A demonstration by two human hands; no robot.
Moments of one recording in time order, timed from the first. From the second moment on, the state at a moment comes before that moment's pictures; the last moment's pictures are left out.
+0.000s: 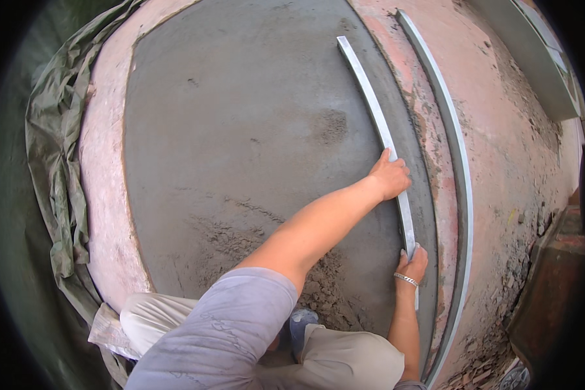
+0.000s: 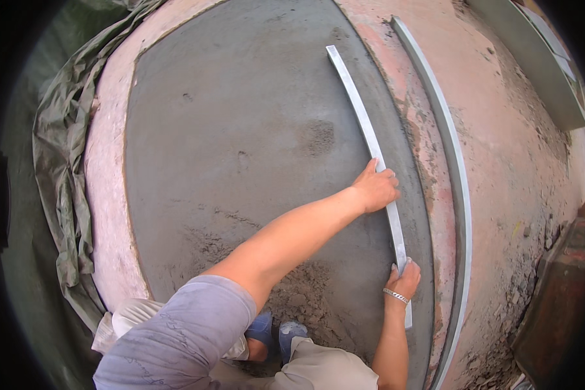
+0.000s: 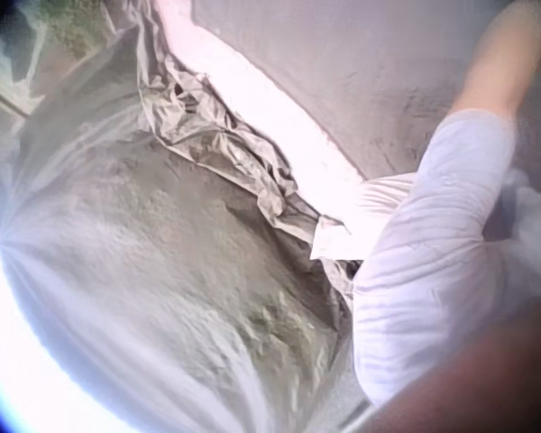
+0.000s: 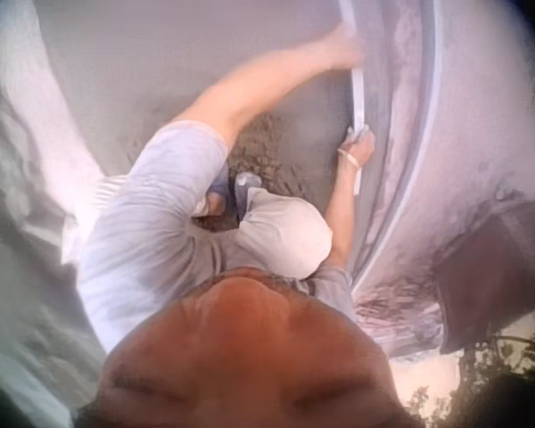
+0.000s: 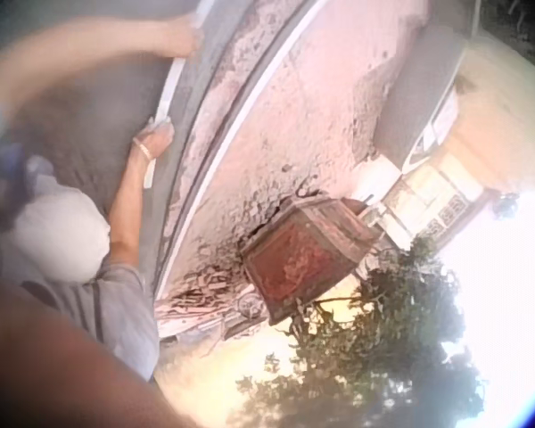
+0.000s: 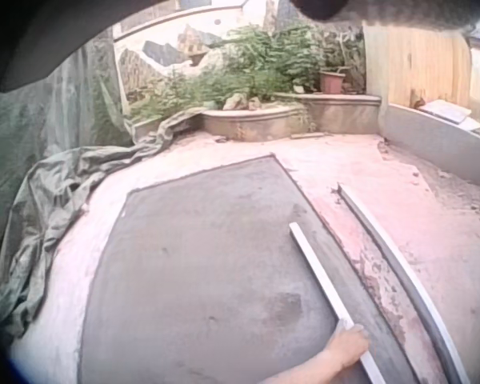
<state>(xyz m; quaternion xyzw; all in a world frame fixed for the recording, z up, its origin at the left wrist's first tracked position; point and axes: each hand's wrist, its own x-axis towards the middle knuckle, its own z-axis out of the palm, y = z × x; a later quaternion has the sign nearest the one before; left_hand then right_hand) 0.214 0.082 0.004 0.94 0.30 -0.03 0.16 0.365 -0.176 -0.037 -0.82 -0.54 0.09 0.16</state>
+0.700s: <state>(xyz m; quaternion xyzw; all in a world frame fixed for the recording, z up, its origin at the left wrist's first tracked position) -0.268 0.005 0.007 0.70 0.71 -0.05 0.10 0.110 -0.012 -0.025 -0.52 -0.83 0.20 0.07</state>
